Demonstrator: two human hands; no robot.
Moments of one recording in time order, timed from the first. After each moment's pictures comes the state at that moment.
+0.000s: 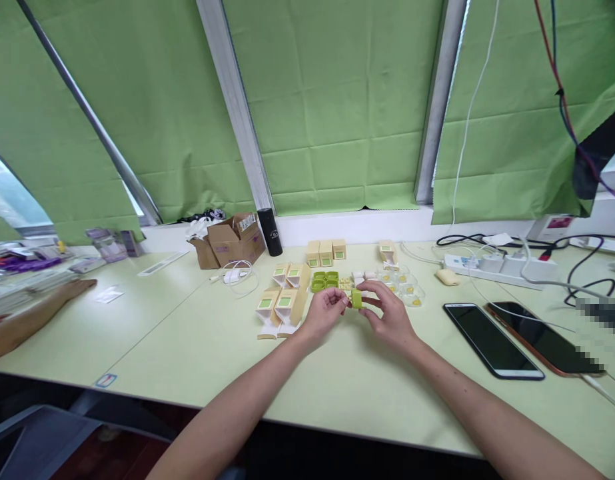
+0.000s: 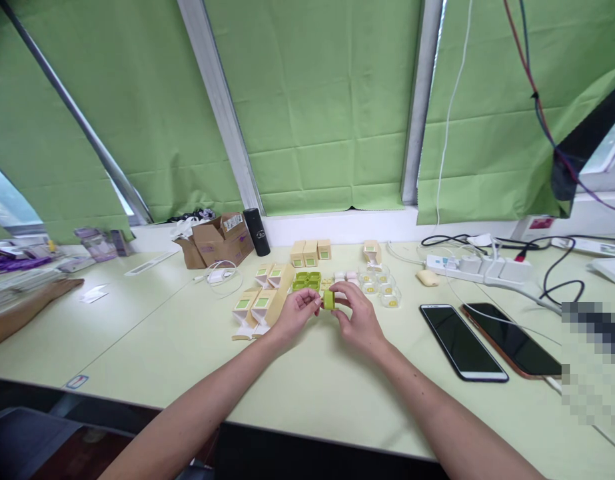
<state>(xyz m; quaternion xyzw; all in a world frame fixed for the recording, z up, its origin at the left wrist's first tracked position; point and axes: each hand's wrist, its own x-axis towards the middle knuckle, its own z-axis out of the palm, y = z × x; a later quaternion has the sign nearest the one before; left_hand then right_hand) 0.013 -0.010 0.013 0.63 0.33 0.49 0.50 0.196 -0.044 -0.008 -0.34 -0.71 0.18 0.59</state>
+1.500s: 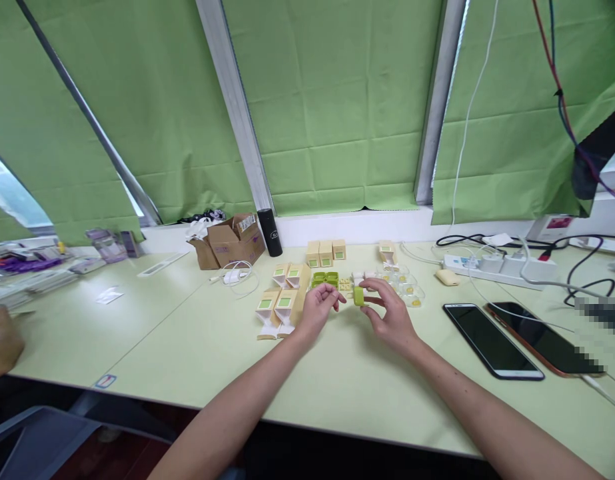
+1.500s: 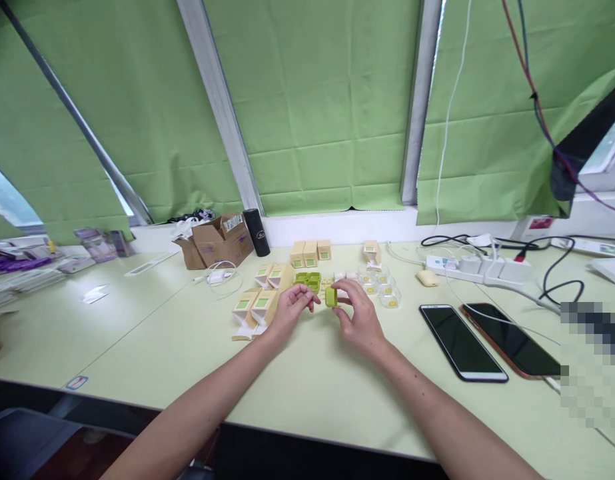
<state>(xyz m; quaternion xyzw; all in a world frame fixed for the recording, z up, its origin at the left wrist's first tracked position) 0.003 -0.006 0.017 0.61 0.34 0.52 0.50 0.196 -0.049 -0.002 -0.36 -0.70 0.16 0.60</state>
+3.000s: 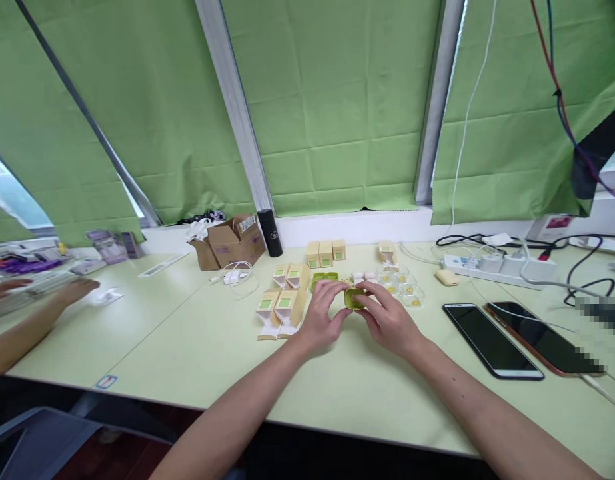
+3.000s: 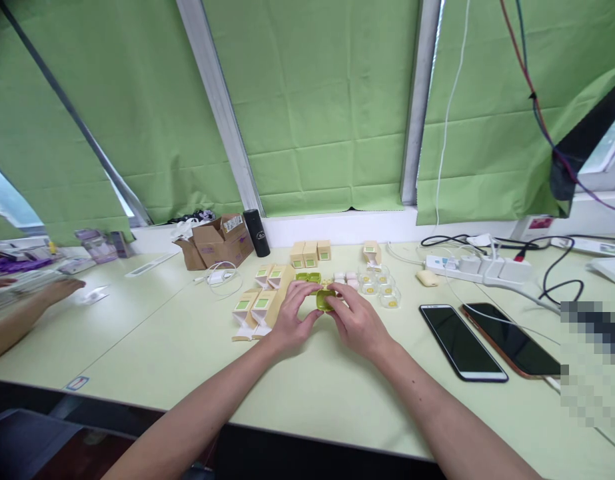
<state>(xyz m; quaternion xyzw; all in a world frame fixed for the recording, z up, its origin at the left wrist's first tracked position) -0.005 -0.023 0.017 0.83 0.24 0.48 0.11 0.204 -0.049 0.005 -0.31 -0.81 -0.07 0.50</state>
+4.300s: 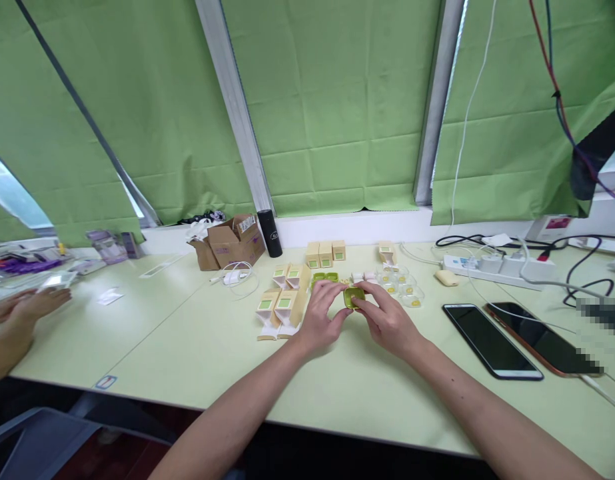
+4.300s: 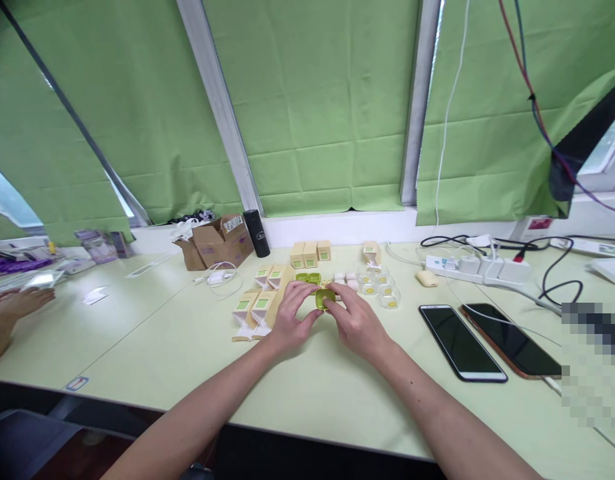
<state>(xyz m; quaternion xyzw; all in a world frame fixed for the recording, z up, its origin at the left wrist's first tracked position) -0.003 -0.021 0.016 0.82 0.23 0.52 0.06 0.202 -0.047 0.008 -0.27 -0.81 -0.18 0.50</state>
